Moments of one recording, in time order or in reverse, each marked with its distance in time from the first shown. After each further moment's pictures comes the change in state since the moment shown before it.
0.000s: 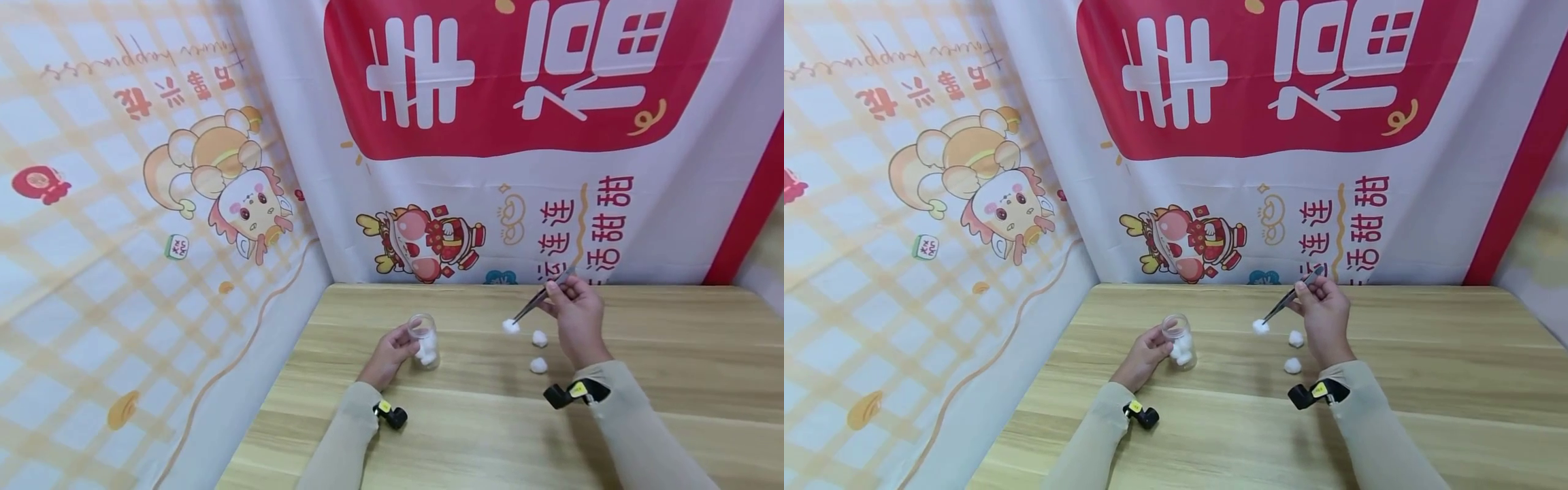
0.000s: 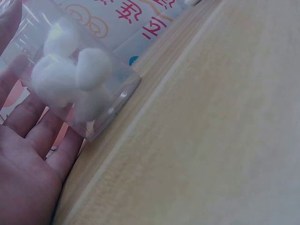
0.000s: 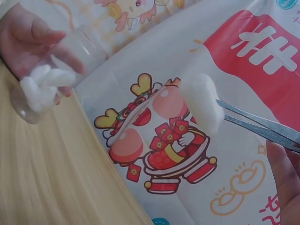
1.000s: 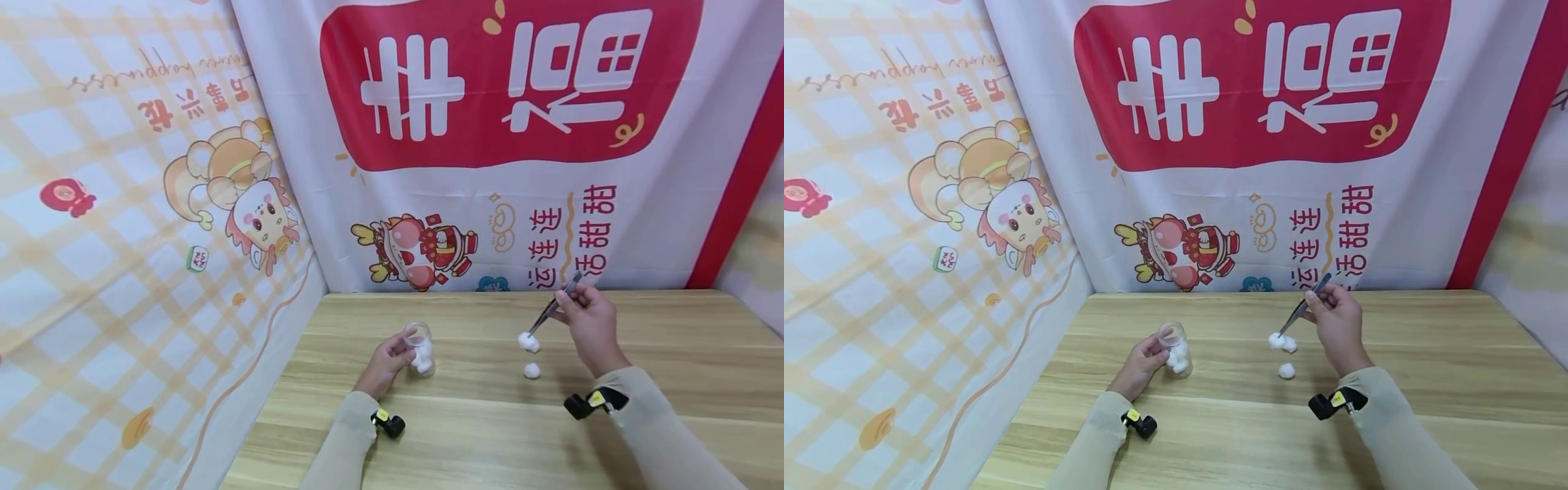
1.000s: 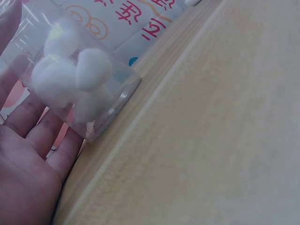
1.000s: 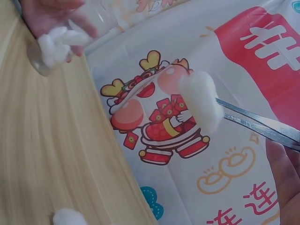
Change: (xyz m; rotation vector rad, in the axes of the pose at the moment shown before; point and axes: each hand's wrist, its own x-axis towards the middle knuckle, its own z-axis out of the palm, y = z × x) left_hand -0.004 0.004 0.001 0.004 0.019 -0.005; right_hand -0.007 -0.014 -0.030 -0.116 -0.085 -0.113
